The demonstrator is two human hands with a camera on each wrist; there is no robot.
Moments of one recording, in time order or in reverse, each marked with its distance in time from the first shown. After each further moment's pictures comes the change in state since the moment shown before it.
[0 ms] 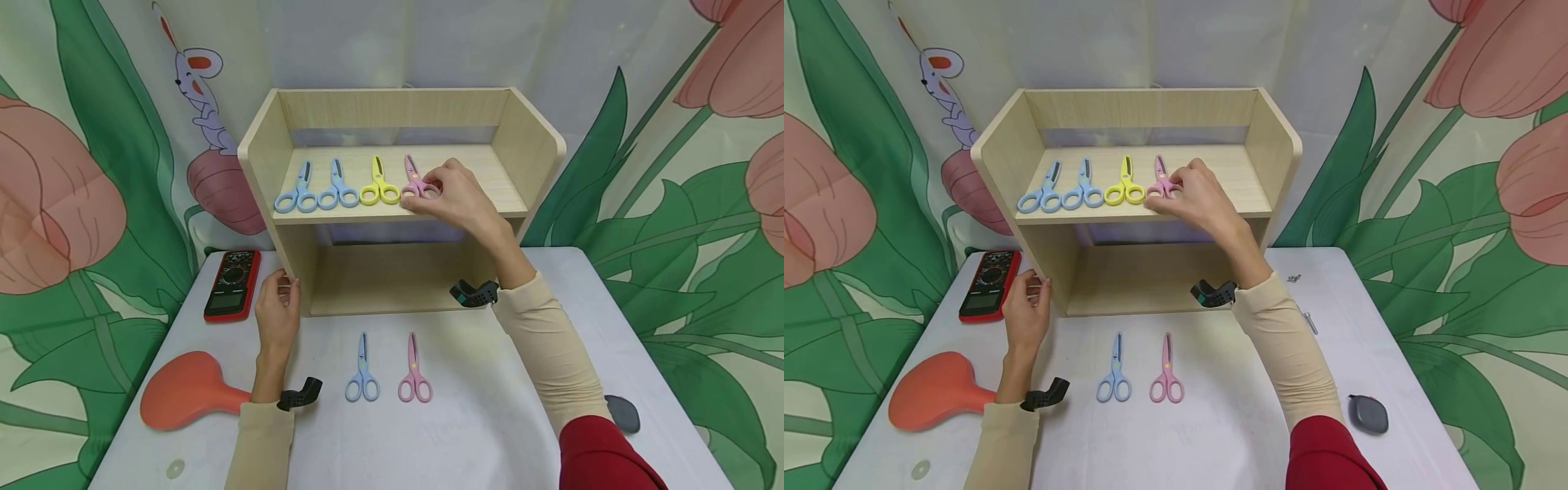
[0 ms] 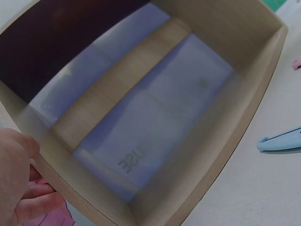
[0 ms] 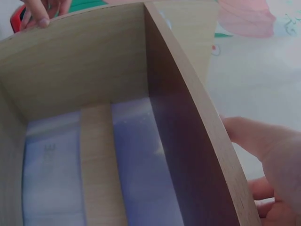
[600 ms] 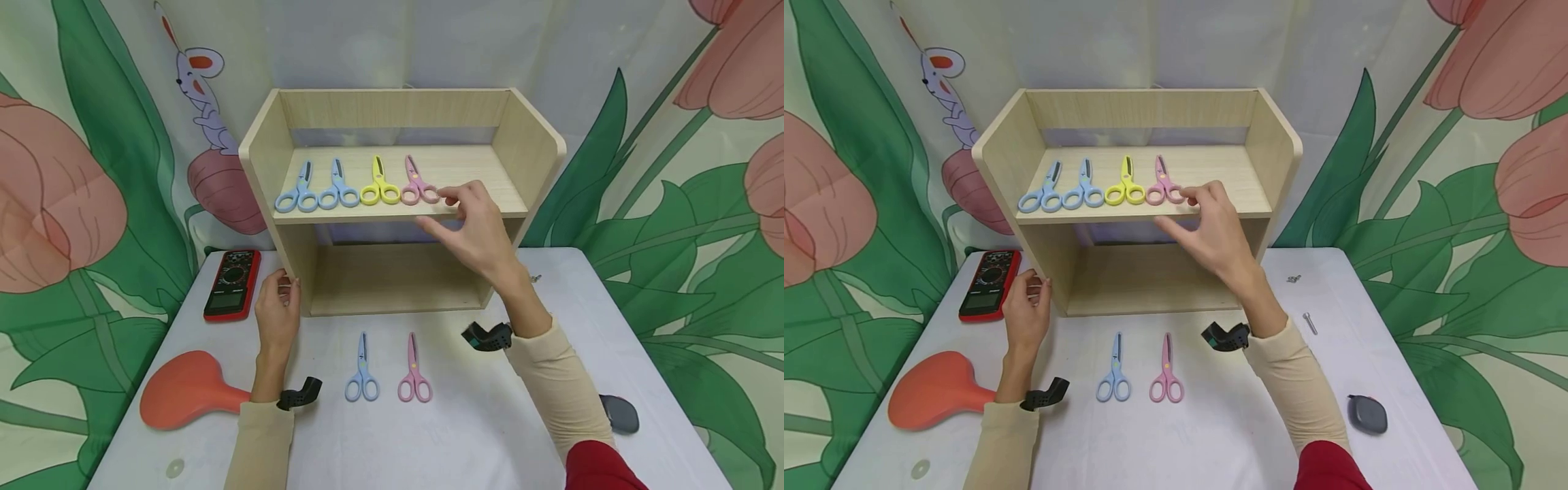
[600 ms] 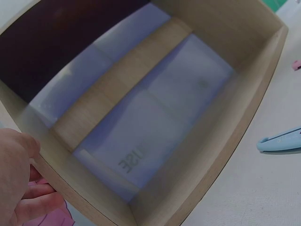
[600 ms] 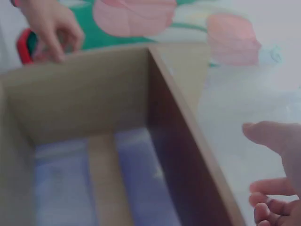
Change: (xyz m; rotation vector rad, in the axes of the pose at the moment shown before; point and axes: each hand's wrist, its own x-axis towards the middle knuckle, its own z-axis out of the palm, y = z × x) left_hand 0.000 0.000 -0.001 0.004 0.000 0.004; right_hand -0.062 0.003 0.014 0.127 0.300 -0.147
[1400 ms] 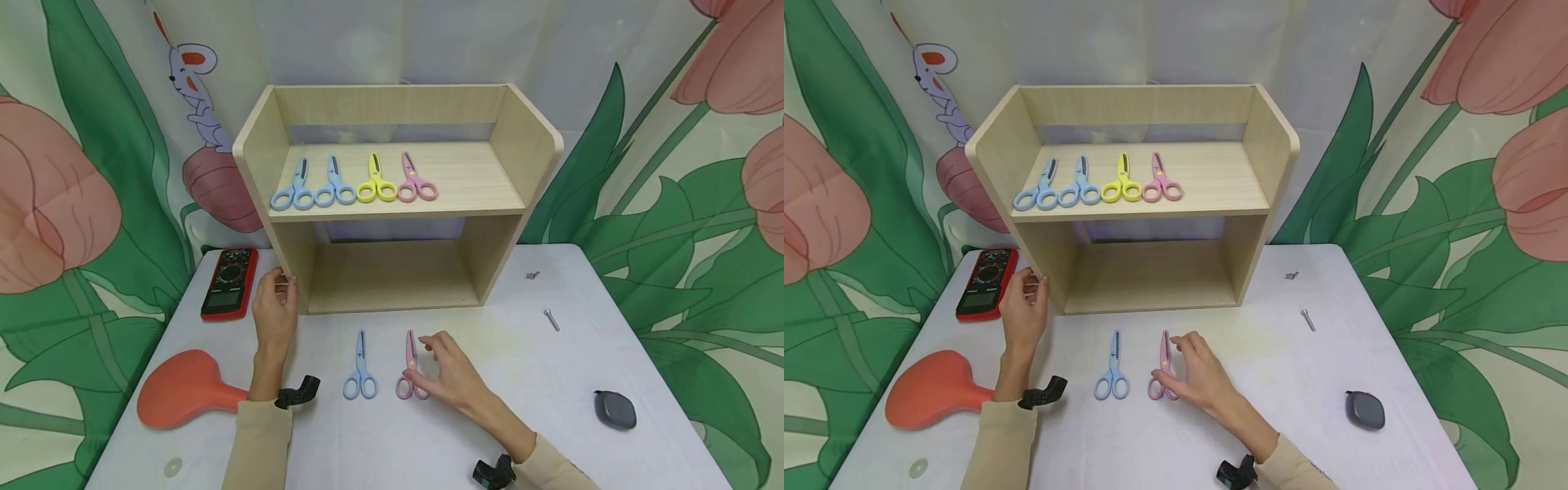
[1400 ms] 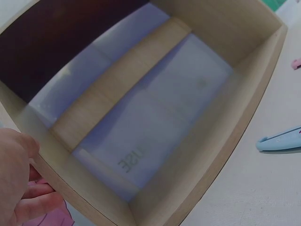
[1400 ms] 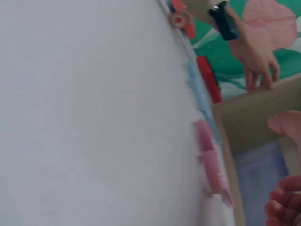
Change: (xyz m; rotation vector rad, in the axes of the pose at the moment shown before) left_hand 0.000 0.001 0.001 0.006 0.012 0.002; right_hand -0.207 0.057 0.104 -0.071 -0.247 0.061
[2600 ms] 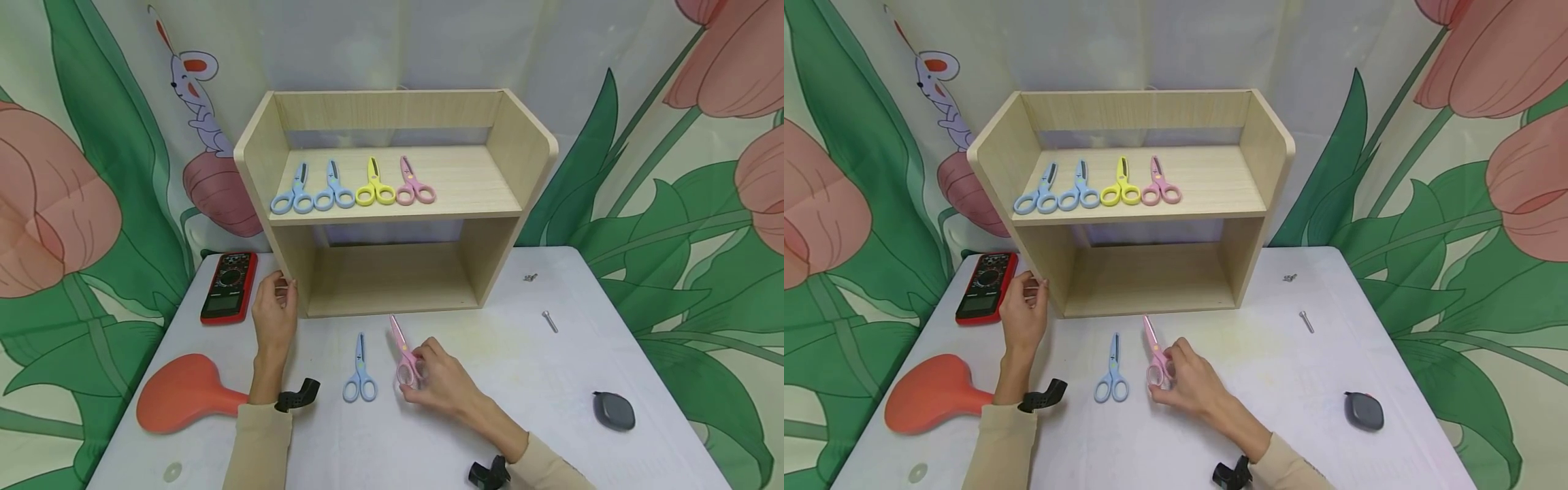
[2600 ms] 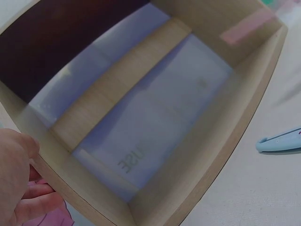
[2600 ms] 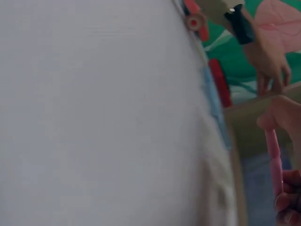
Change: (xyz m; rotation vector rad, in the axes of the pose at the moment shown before) left_hand -0.001 0.000 0.000 -0.005 0.001 -0.002; right_hand -0.001 0.000 0.011 -0.044 0.014 -0.167
